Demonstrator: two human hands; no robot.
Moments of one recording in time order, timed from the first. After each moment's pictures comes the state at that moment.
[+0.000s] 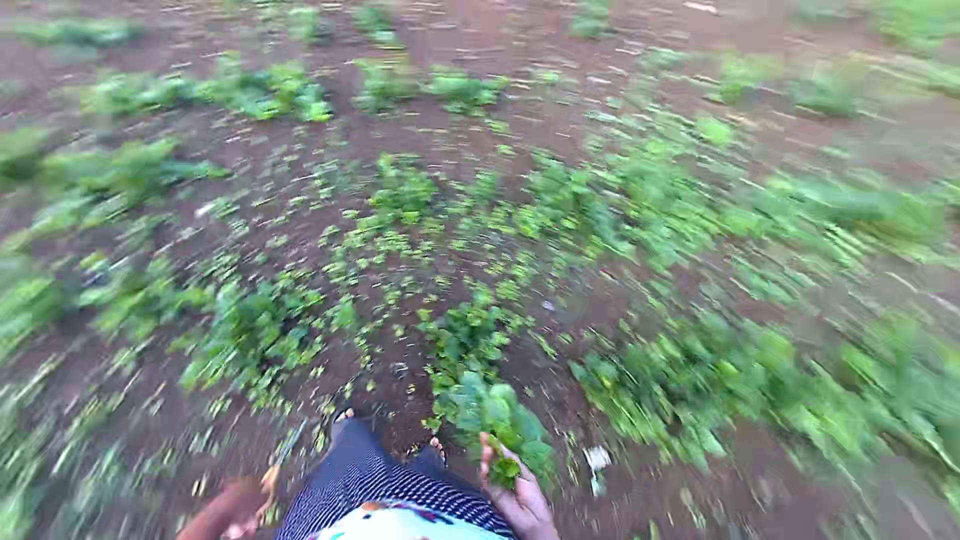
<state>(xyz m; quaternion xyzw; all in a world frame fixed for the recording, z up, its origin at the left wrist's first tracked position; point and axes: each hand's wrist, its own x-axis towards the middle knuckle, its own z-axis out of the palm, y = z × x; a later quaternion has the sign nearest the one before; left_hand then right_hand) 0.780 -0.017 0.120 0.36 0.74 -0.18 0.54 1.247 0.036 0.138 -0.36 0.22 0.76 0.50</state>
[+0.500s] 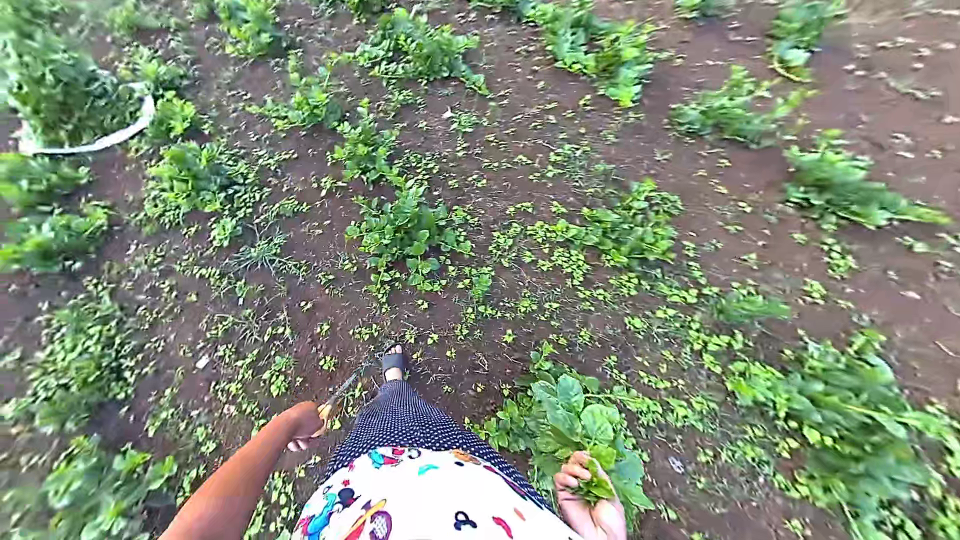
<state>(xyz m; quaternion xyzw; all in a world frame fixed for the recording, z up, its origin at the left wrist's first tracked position) 0.725 -0.179 0.071 0.03 0.77 -0.07 0.64 1.123 0.120 0.135 -0.42 0.07 0.83 0.37</state>
